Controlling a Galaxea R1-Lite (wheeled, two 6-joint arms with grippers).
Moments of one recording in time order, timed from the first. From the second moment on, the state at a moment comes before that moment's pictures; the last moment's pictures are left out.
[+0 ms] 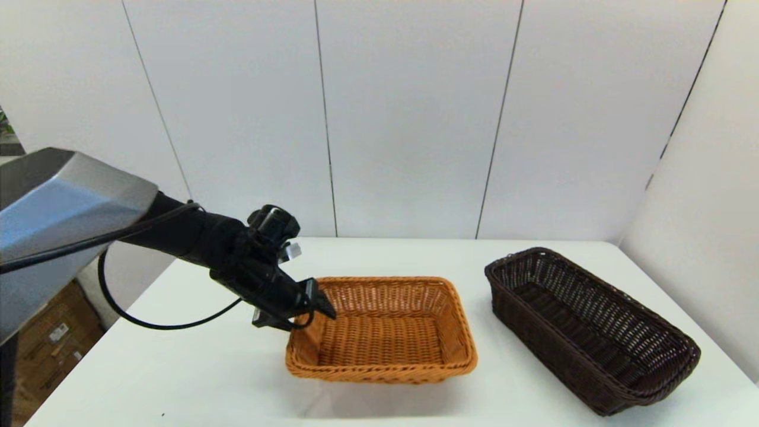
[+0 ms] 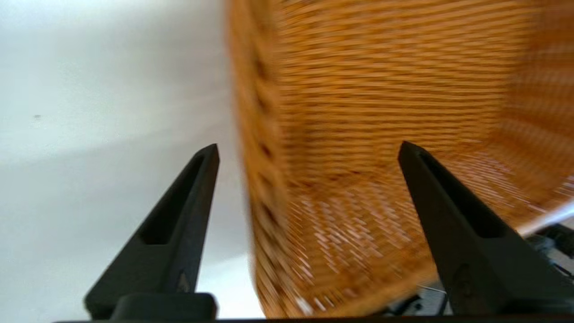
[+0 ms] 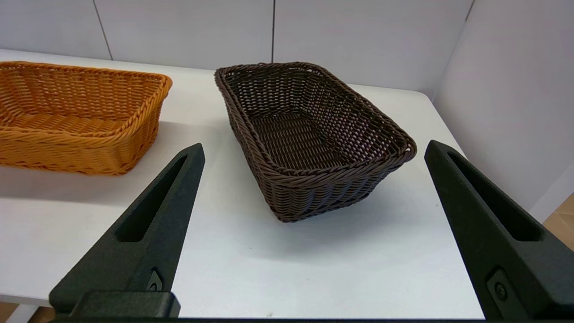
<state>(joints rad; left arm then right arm) -0.36 2.11 -1.26 0.31 -0.32 -0.46 -0.01 0.00 0.00 0.00 0.05 -0.07</state>
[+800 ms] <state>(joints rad) -0.36 1.50 -1.24 0.60 -0.27 -0.31 -0.01 0.00 0.00 0.00 0.05 -0.07</state>
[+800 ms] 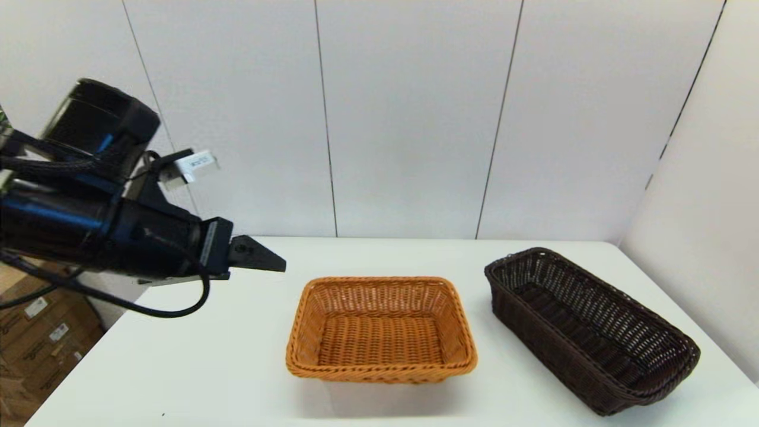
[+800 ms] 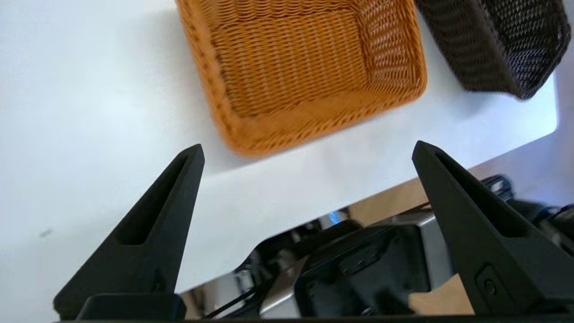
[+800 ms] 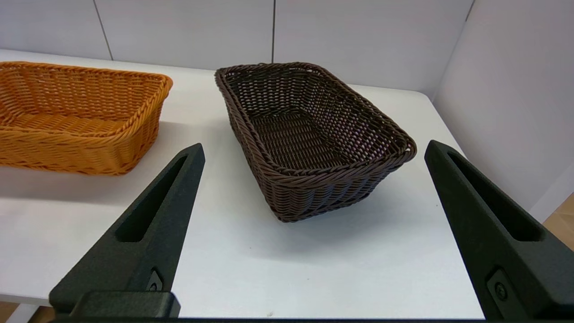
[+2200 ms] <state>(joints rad) -0.06 0.39 -0.48 0.40 -0.04 0.23 -0.01 0.00 0.00 0.00 0.05 -0.07</state>
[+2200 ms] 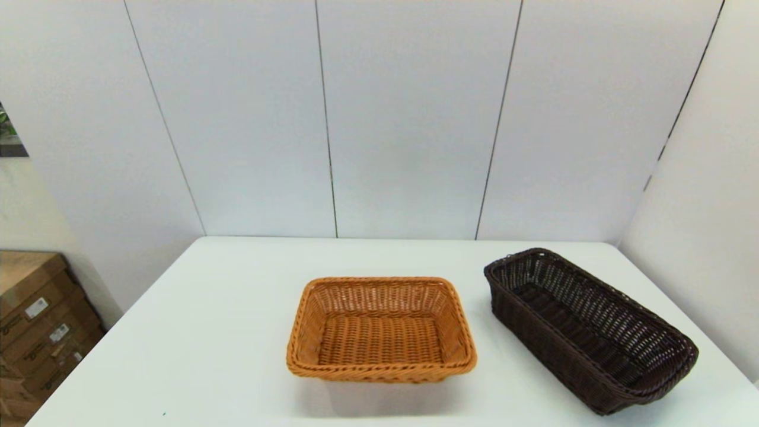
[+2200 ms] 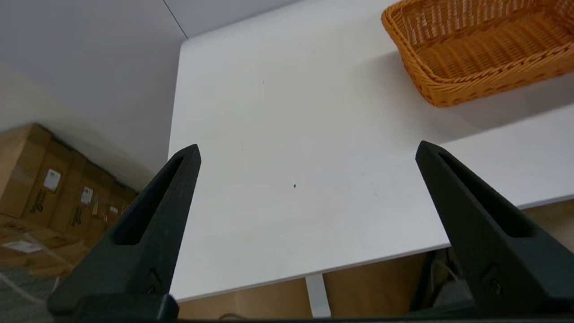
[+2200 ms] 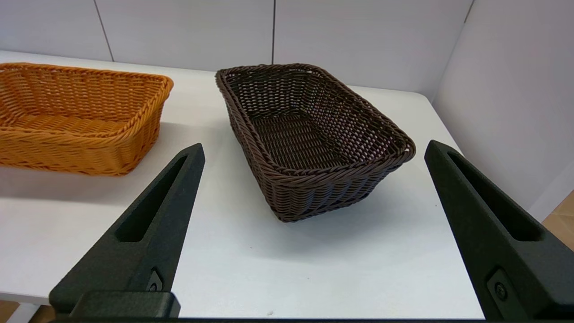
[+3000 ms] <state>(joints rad) 0.01 0.11 -0.04 -0.08 -0.07 0.19 -0.01 0.00 0.00 0.00 0.05 -0.07</state>
